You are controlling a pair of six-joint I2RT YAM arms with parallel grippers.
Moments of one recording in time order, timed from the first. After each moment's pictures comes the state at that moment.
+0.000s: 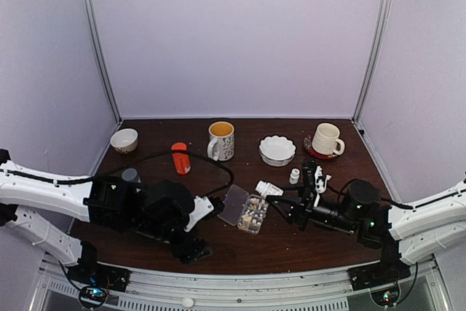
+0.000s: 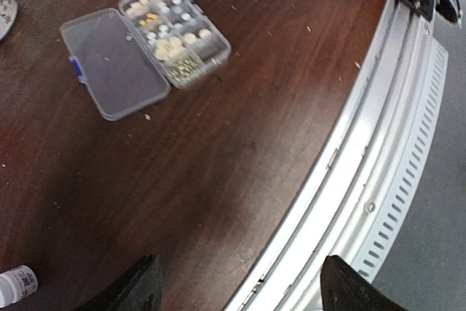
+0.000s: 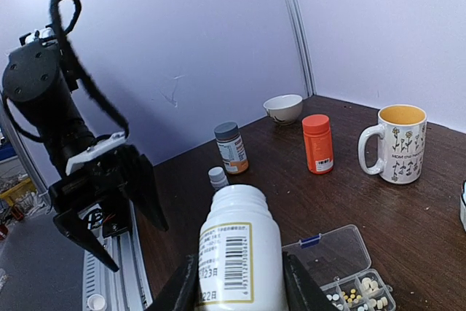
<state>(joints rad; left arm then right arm) -1.35 1.26 0.91 -0.60 -0.10 -0.35 1.12 1.10 0.31 0.83 0.03 0.26</state>
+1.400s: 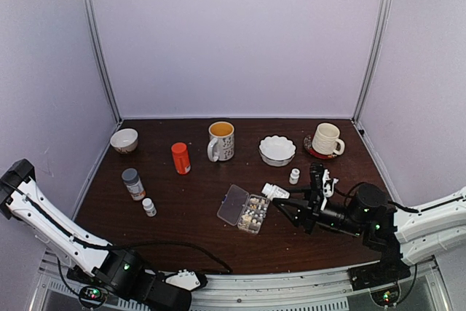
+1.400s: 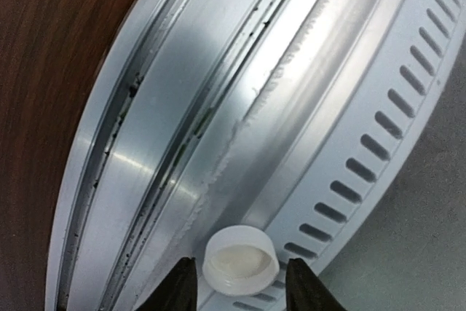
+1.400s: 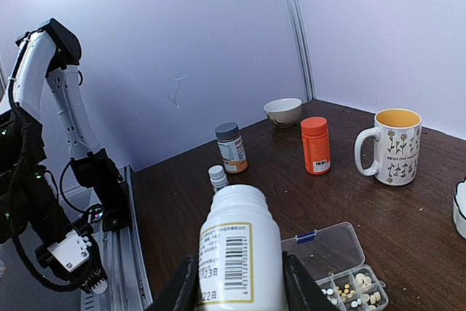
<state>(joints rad) -1.86 1.42 0.72 -0.68 -0.14 -0.83 1.12 1.02 0.25 0.83 0.03 0.23</state>
